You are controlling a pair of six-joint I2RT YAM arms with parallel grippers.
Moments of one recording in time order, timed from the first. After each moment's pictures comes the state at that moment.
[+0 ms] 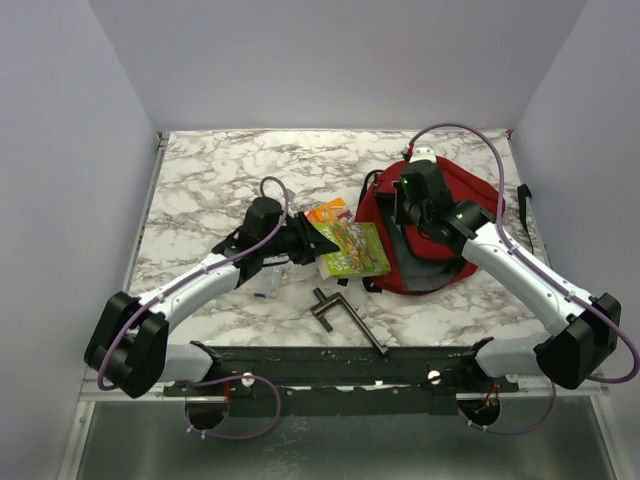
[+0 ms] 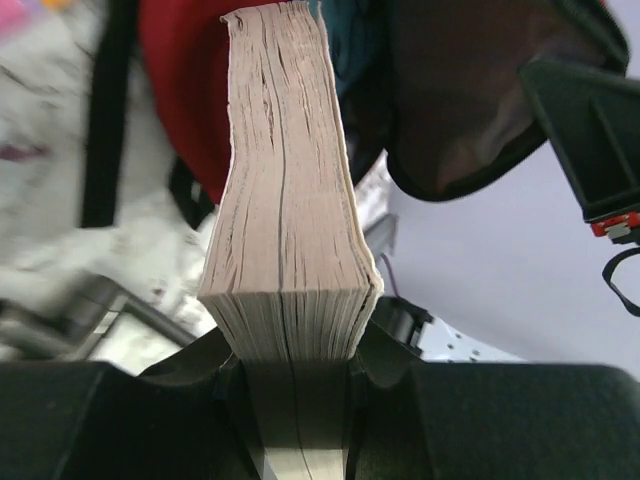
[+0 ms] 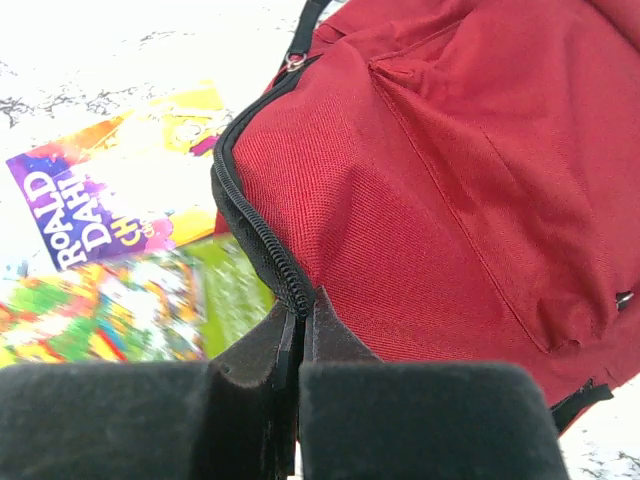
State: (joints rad) left arm -0.52 1.26 0.77 0.00 0.47 -1.09; right arm 0.62 1.32 1.22 -0.57 0.39 0.32
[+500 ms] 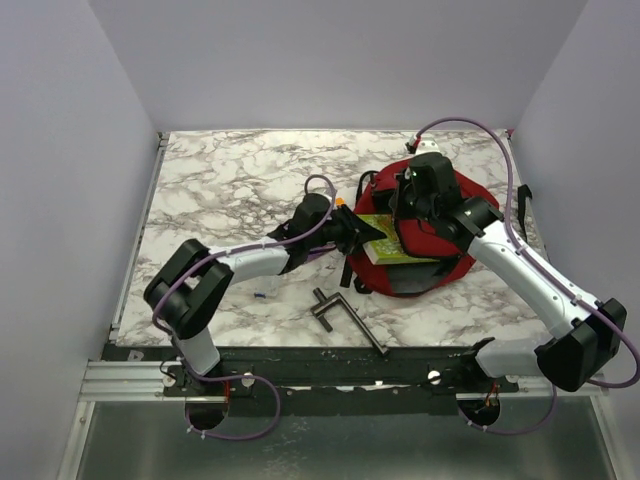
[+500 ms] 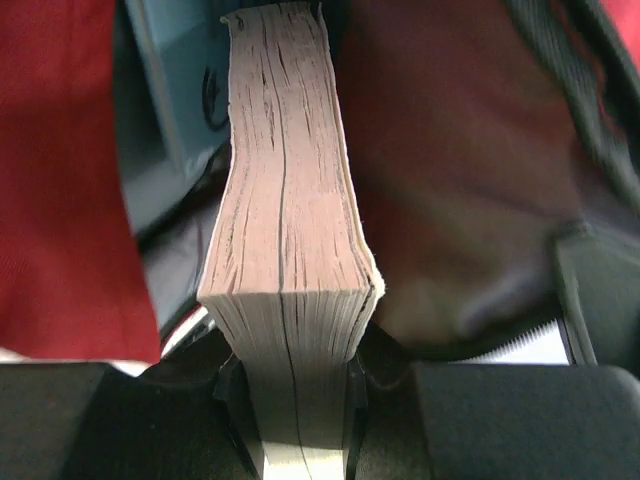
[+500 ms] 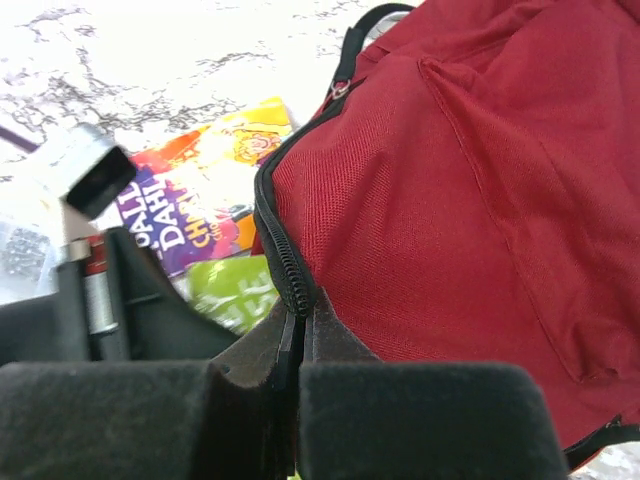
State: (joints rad) left arm -0.72 1.67 0.92 0.41 0.44 -1.49; right arm 0.59 1.32 1.26 -0.55 0.24 0.36
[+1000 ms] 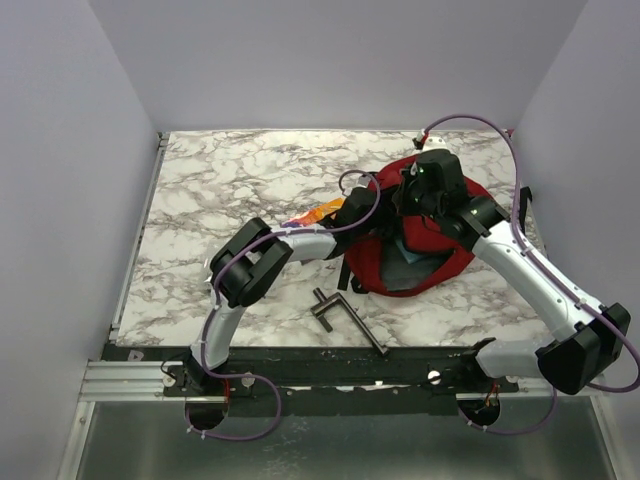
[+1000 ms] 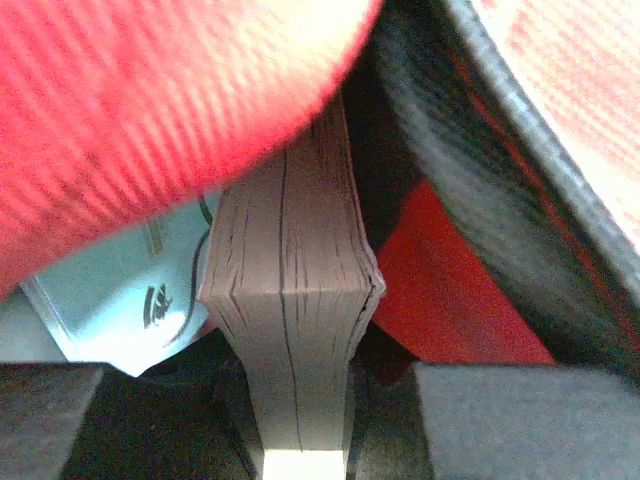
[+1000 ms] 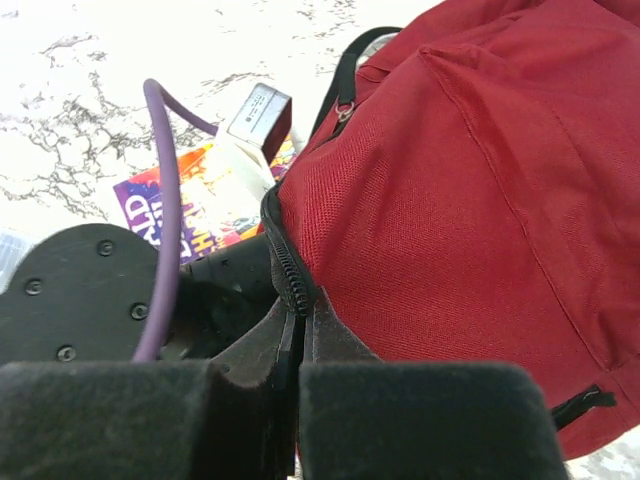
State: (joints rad) left arm -0.82 2.11 1.35 0.48 0.16 -1.54; right arm 0.57 1.30 1.27 -0.55 0.21 0.37
